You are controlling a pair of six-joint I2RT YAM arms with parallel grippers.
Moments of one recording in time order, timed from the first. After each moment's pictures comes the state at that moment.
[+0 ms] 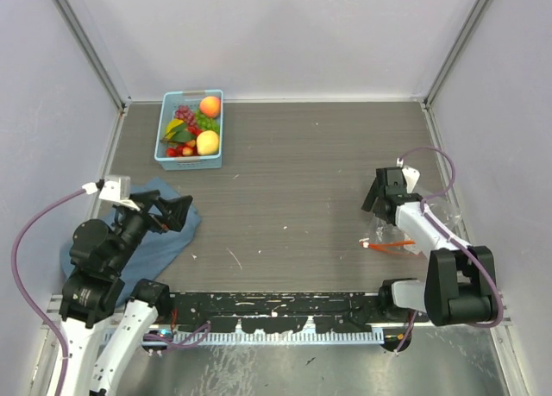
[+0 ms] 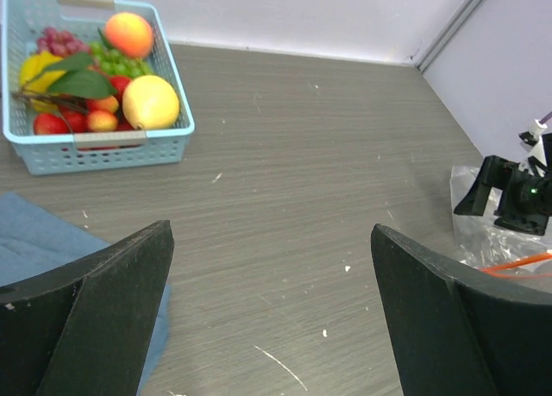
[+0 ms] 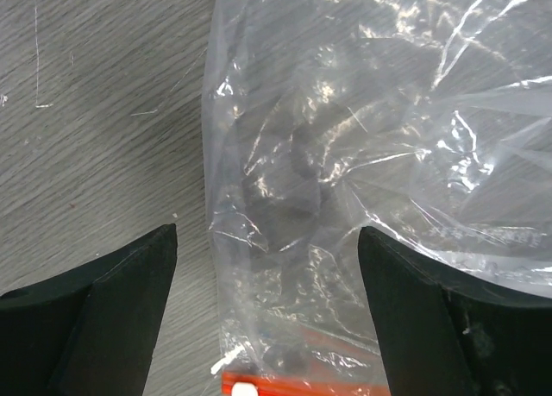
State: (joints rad) left arm -0.26 0.30 0.79 -0.51 0.10 -0.32; right arm 0.07 1.24 0.64 -0.41 0.39 0.49
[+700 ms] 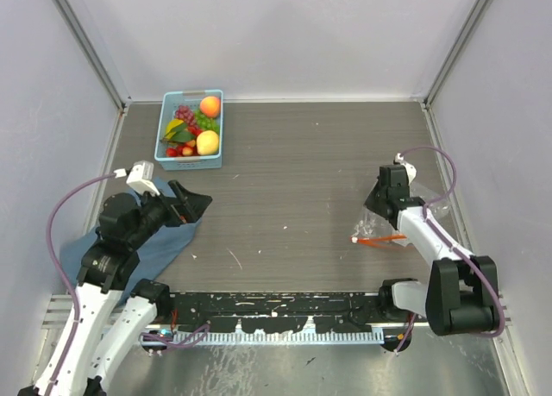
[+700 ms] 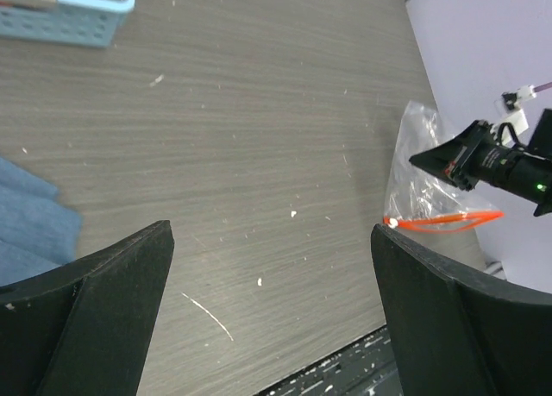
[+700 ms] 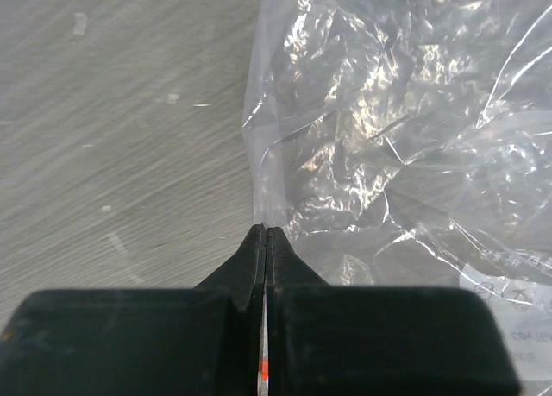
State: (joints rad) left arm -0.27 0.50 0.75 -0.52 0.20 -0.57; right arm 0.07 1.23 0.63 -0.29 0.19 0.53
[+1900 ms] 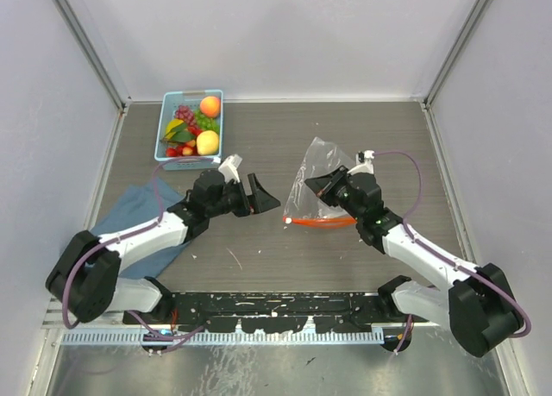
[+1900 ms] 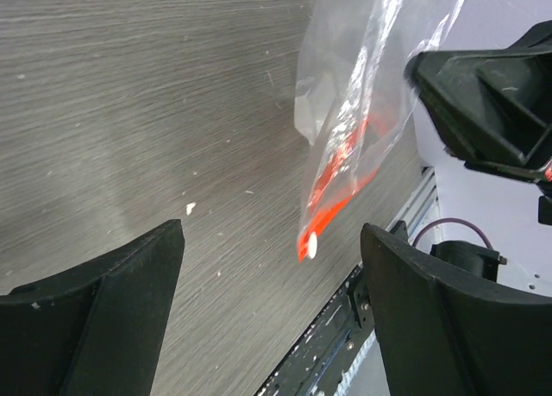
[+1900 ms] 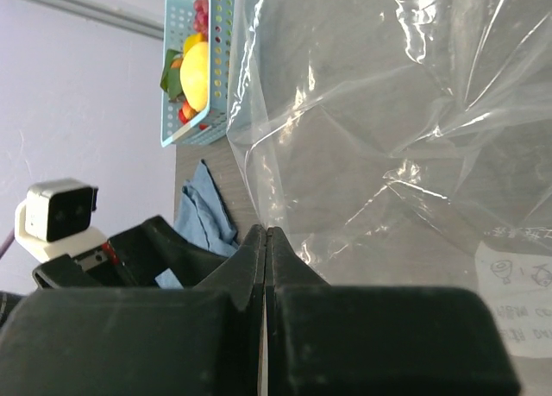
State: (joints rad) left arm -0.63 1.28 0.62 0.25 0.31 -0.83; right arm 0.49 1.08 0.52 0.28 -0.02 1.05
